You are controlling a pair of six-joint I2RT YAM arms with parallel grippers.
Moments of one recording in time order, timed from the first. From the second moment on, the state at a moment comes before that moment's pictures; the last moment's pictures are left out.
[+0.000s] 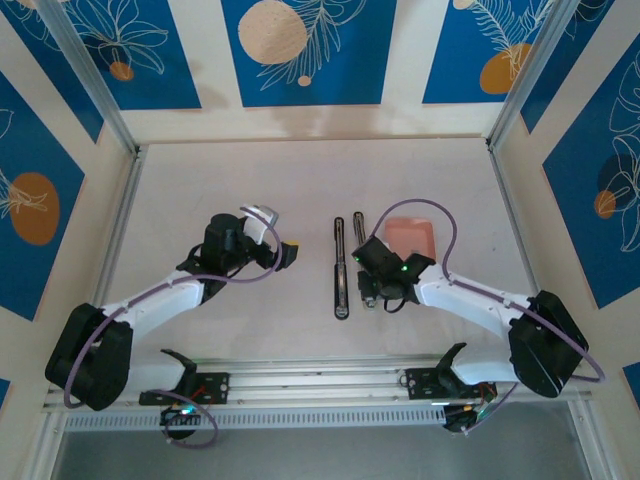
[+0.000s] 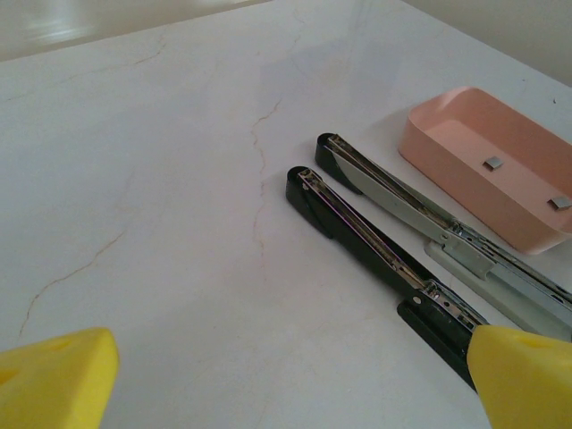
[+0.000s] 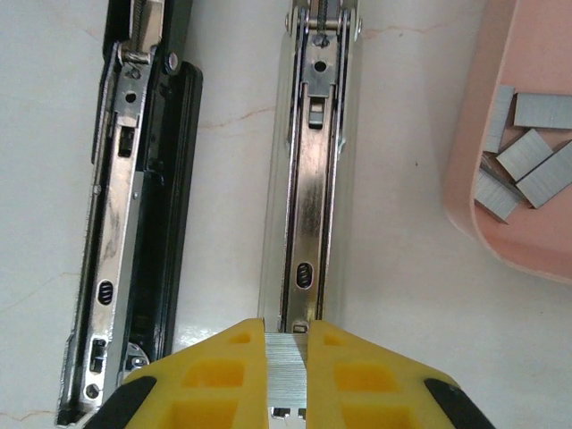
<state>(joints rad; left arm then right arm) -0.48 1.27 0.62 0.22 0.29 -0.02 0.76 1.29 0.76 -0.65 0.19 0.61</state>
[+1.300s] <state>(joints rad) -0.48 1.27 0.61 0.23 0.29 -0.02 0.77 1.33 0.75 -0.65 0.18 0.61</state>
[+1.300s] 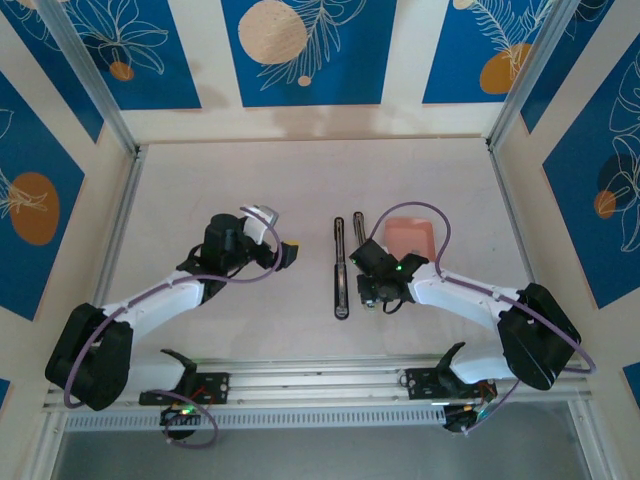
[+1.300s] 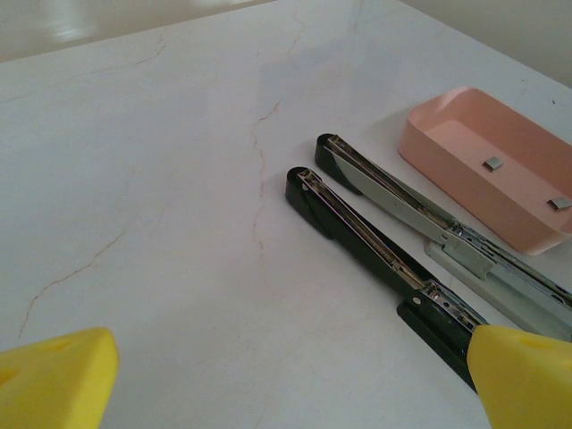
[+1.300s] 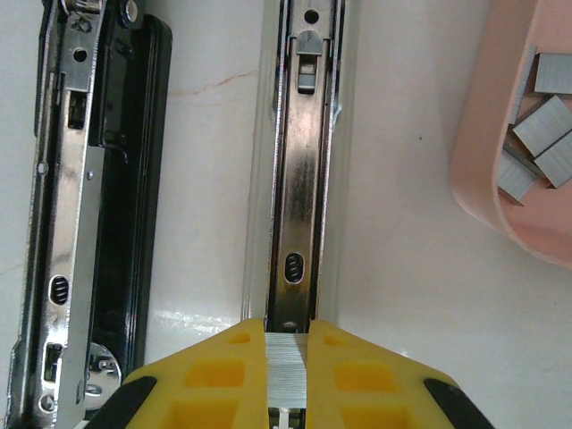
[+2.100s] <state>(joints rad) -0.48 1.27 0.61 0.23 0.29 -0.02 0.79 1.34 0.75 -0.65 0.18 0.65</state>
